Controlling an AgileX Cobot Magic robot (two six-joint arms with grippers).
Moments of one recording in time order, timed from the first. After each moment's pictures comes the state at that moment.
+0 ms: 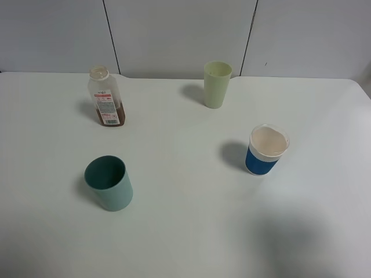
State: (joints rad) left arm 0.06 -0.01 -0.51 -0.01 1.05 -0.03; right arm 0.01 -0.01 -0.50 -0.18 1.06 0.02
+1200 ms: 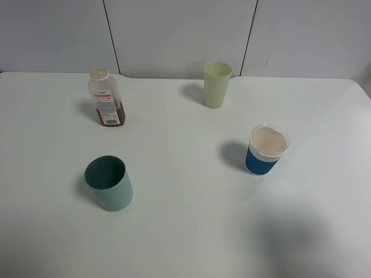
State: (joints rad) left arm 0.06 -0.01 -0.51 -0.01 1.05 -0.03; right arm 0.01 -0.01 -0.50 -0.18 1.06 0.02
